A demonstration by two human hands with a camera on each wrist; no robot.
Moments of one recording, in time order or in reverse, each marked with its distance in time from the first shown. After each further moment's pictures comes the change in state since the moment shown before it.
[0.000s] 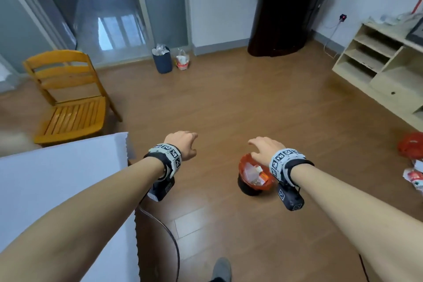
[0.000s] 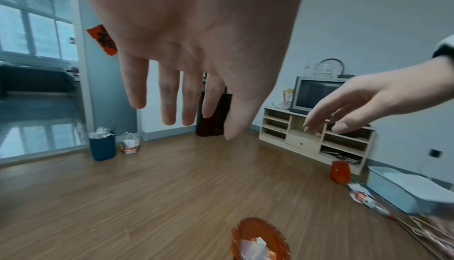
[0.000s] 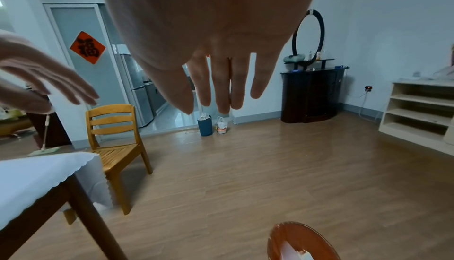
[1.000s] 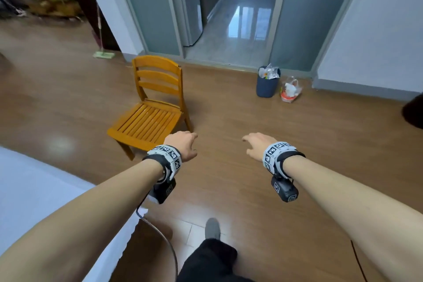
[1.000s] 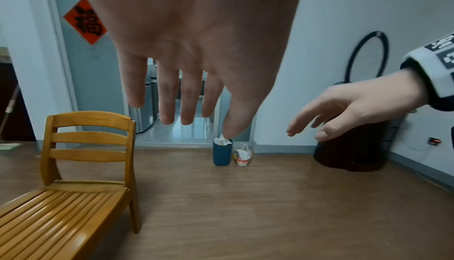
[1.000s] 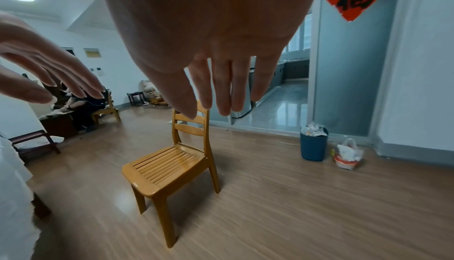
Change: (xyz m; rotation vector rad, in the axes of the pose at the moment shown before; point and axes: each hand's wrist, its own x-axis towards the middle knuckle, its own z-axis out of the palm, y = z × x) left_hand 0.366 -0.346 -0.117 -0.159 -0.036 -0.670; right_hand 0.670 -0.187 -0.221 -0.232 -0.125 -0.696
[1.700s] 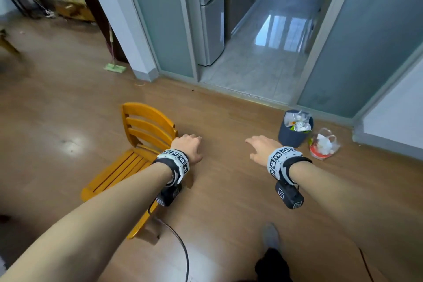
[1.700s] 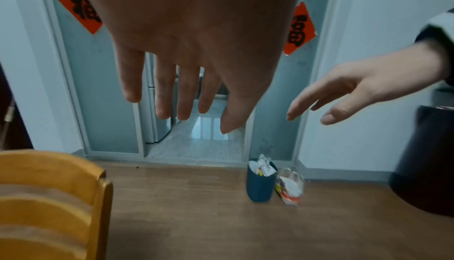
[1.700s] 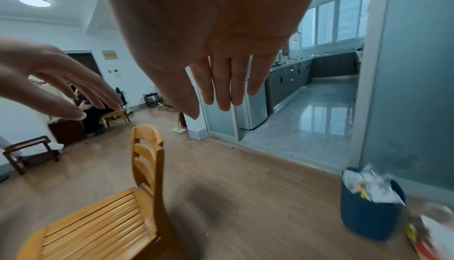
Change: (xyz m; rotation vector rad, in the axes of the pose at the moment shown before) left_hand 0.514 -0.111 -0.133 -0.011 -0.018 -0.165; right_hand 0.486 0.153 -0.242 -0.068 -0.001 -0.158
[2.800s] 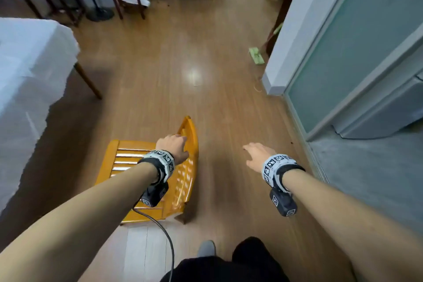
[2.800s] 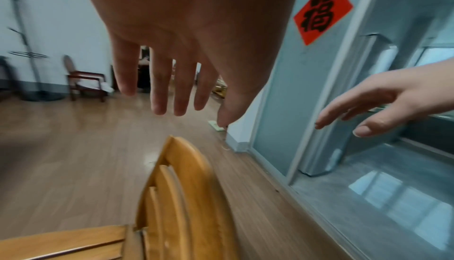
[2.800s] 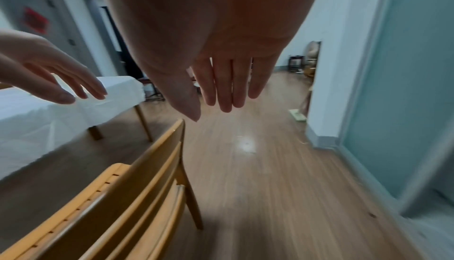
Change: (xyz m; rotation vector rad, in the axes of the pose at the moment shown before) left_hand 0.273 -0.277 -0.008 -0.446 -0.064 -1.026; right_hand 0.592 -0.135 -0.201 -0.469 -0.197 -0.829
